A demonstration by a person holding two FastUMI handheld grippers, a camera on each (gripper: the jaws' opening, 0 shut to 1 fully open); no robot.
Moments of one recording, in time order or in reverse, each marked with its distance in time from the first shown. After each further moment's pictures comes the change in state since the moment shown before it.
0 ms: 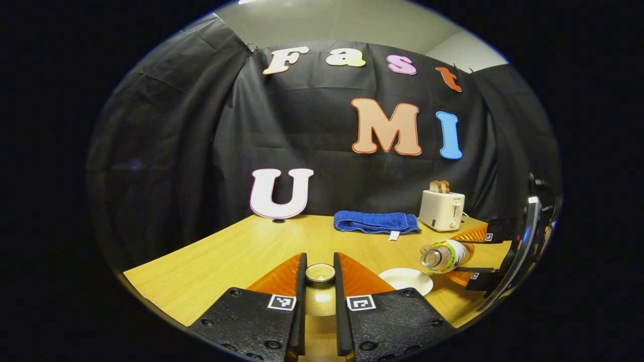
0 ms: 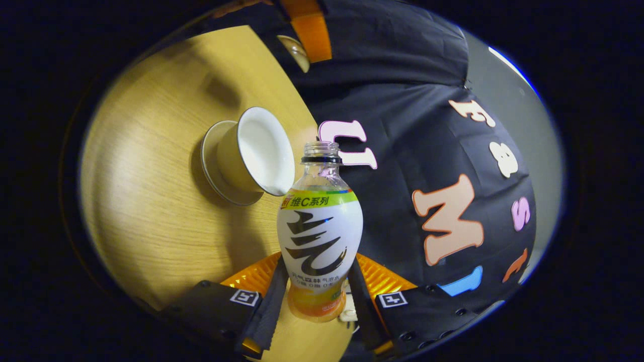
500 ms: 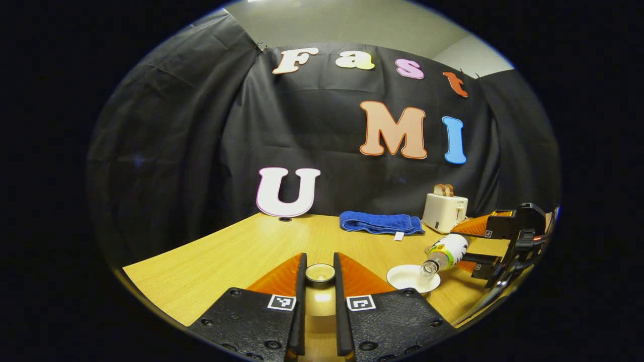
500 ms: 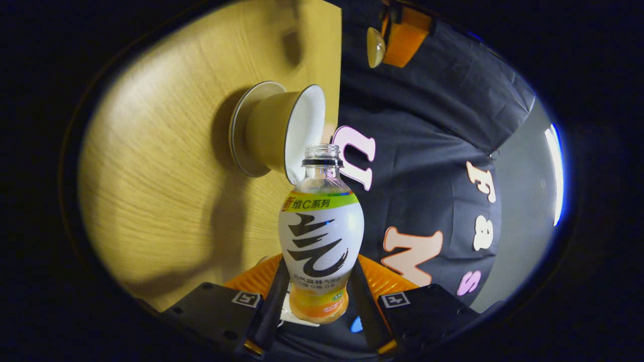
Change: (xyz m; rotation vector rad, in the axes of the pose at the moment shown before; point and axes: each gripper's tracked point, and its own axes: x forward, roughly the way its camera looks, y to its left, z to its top) left arm -0.011 0.025 -0.008 -0.030 -0.009 0.025; right arm 0.002 -0.010 0.019 -0.533 -0.031 -0.098
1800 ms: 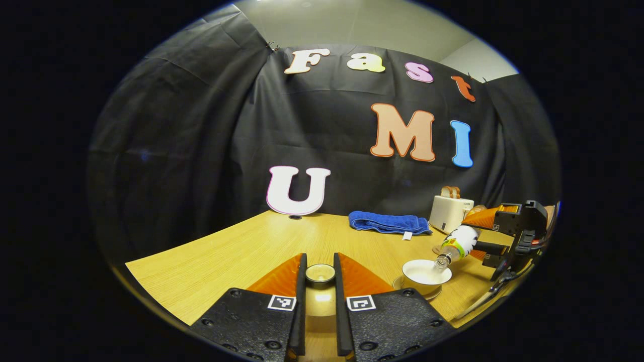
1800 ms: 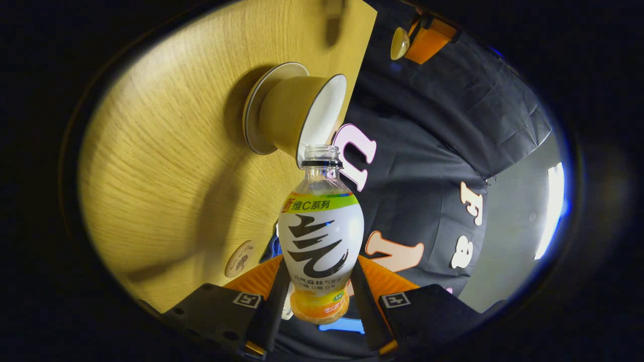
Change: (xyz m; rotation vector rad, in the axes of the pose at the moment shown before) left arm -0.013 0.032 -0.007 -0.035 -0.014 0.034; right arm 0.002 -0.021 -0.004 -0.291 0.021 -0.065
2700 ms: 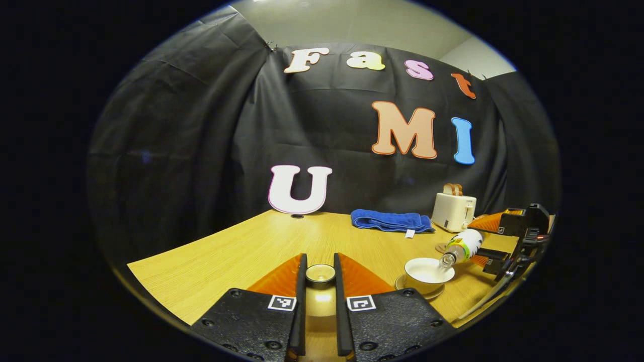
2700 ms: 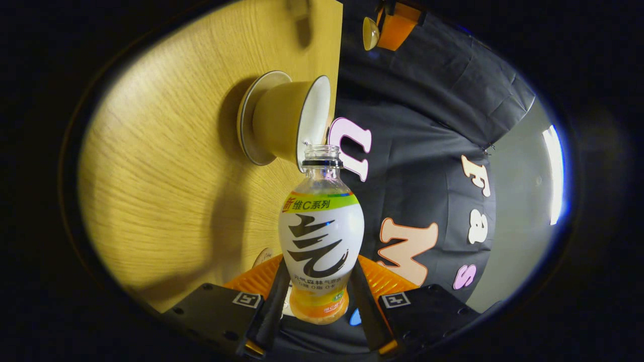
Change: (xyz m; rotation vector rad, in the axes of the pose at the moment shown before) left arm 0.001 0.001 -0.003 0.010 0.009 0.013; right arm -0.005 0.018 -0.003 0.189 0.037 0.019
